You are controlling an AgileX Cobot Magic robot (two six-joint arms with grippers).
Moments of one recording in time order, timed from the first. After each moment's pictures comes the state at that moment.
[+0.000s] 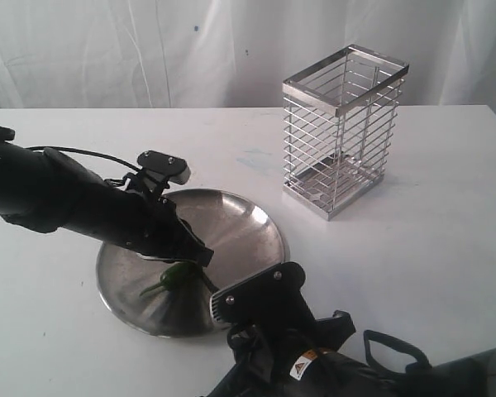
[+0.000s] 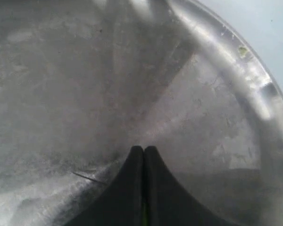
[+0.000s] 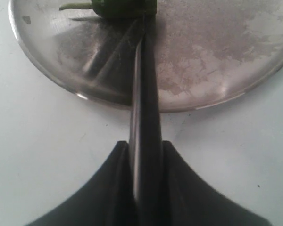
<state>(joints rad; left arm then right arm) -0.37 1.85 -0.95 -1.26 0.34 1.29 1.16 1.67 -0.52 1.04 -0.46 -0.57</state>
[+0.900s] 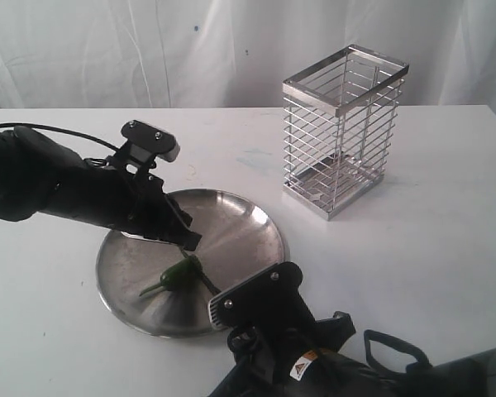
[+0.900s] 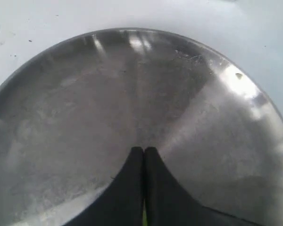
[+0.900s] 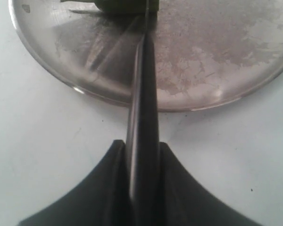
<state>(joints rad) -0.37 1.72 -0.92 -1.19 0.26 1.29 1.16 1.67 -0.52 1.04 -0.45 -0.57</state>
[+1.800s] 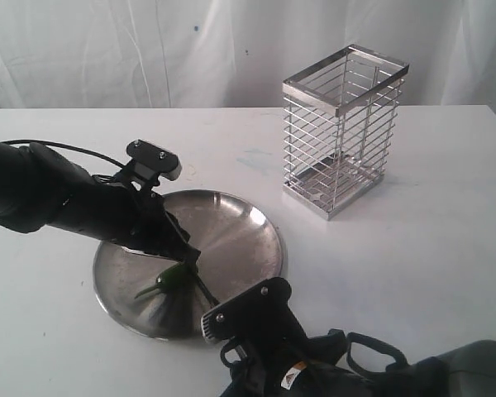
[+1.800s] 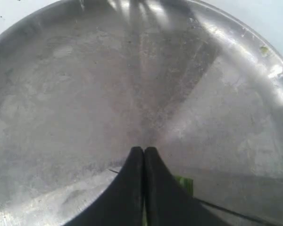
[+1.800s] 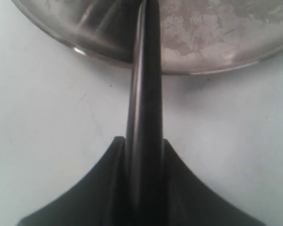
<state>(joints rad) -0.37 1.78 -0.92 -1.18 0.25 1.29 1.16 1.73 -0.55 1.08 -0.38 -0.59</state>
